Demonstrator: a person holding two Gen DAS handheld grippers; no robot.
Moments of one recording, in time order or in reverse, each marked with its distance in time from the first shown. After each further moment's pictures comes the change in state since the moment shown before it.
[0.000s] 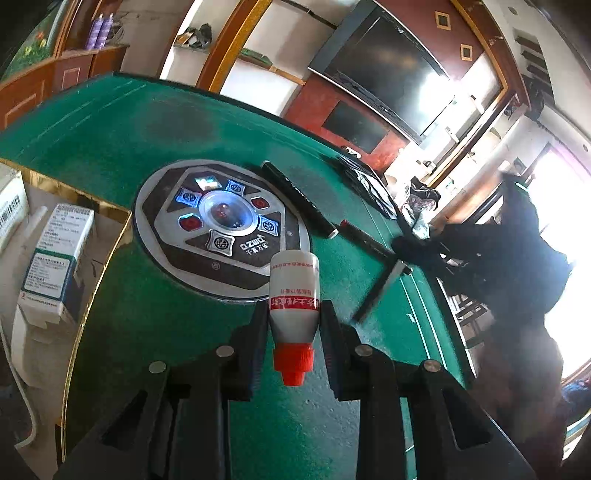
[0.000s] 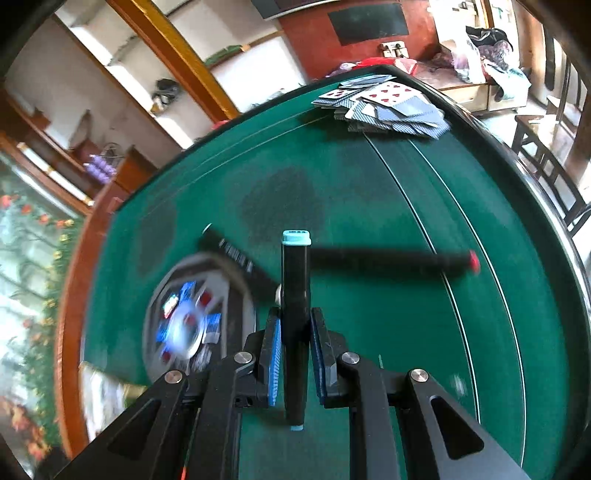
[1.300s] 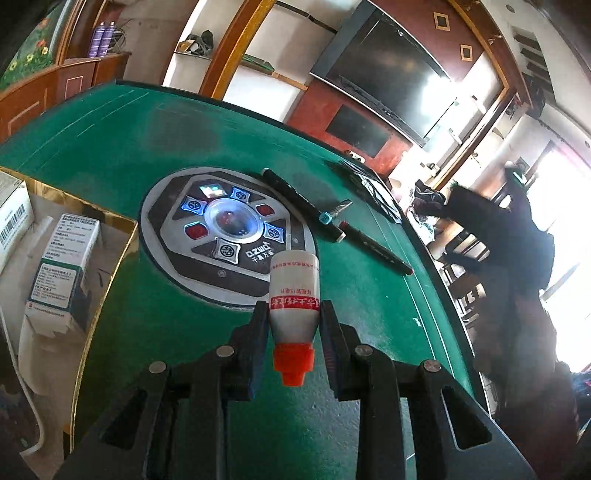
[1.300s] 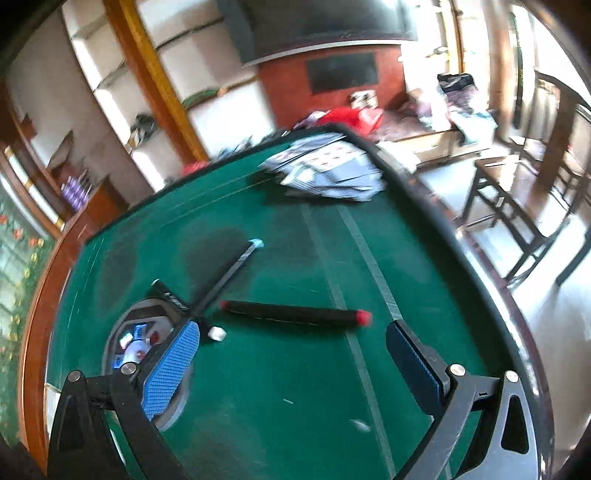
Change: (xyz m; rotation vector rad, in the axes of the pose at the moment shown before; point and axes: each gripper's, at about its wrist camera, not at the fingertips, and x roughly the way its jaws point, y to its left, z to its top) left arm -0.001 0.000 0.001 0.004 -0.017 0.018; right arm -0.001 -0.019 0.051 -0.048 -0.128 -0.188
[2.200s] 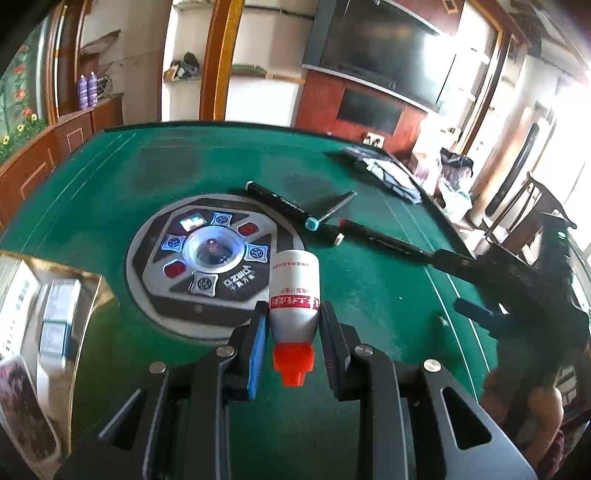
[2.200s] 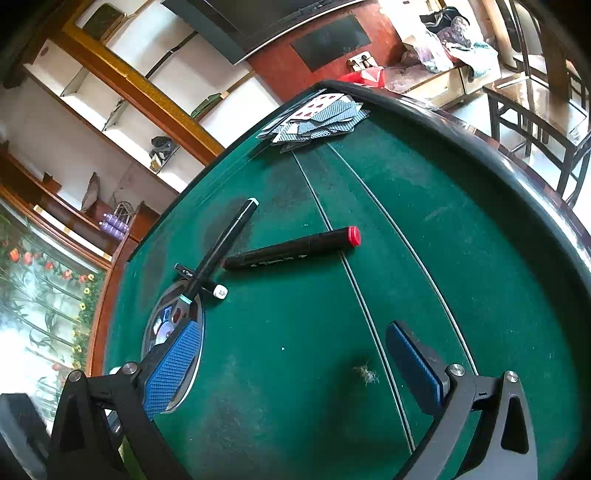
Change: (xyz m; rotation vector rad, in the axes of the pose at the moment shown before) left arm 0.020 -0.064 0.008 0.187 0.003 0.203; right arm 0.003 -0.068 -0.073 0.226 -0.008 0.244
